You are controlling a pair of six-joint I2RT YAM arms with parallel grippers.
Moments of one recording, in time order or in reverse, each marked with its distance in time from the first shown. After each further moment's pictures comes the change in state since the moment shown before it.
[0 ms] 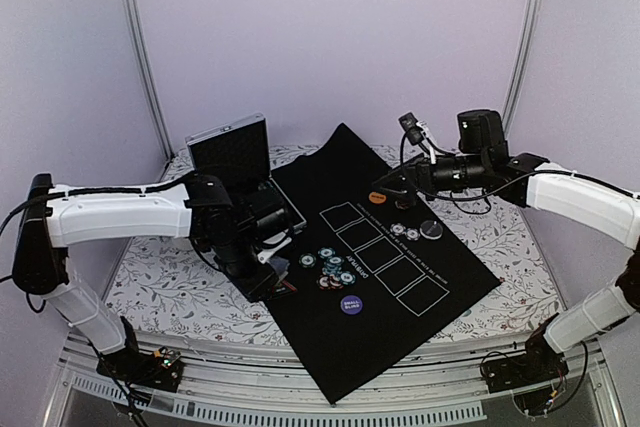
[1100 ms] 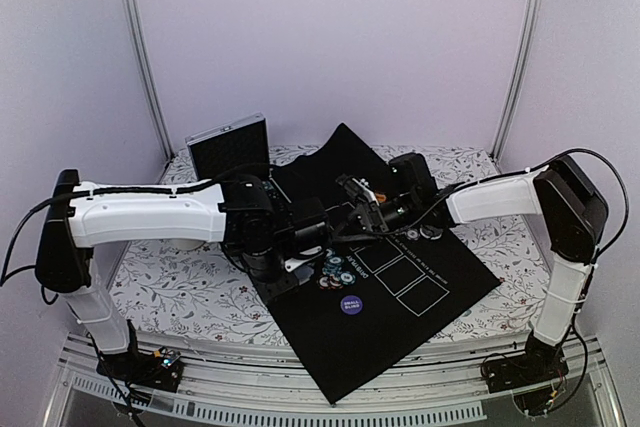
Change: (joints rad) left arm -0.162 0.171 0.272 -0.168 -0.156 0.105; right arm 0.138 0.509 0.035 0.329 -0.517 0.391
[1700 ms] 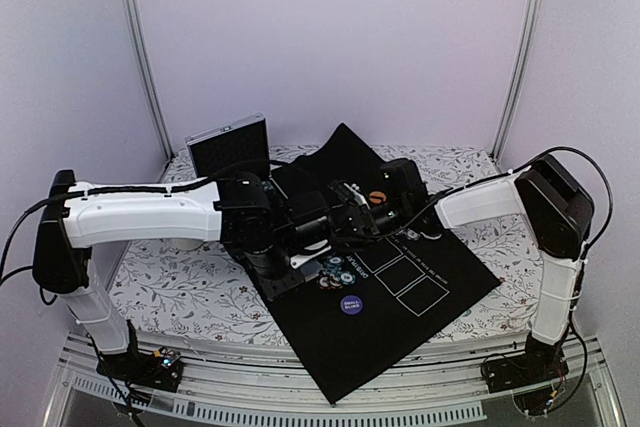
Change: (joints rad) left arm -0.013 -0.014 0.014 0.059 -0.007 0.045; right arm 0.004 0.071 0.013 0.126 -0.018 0.119
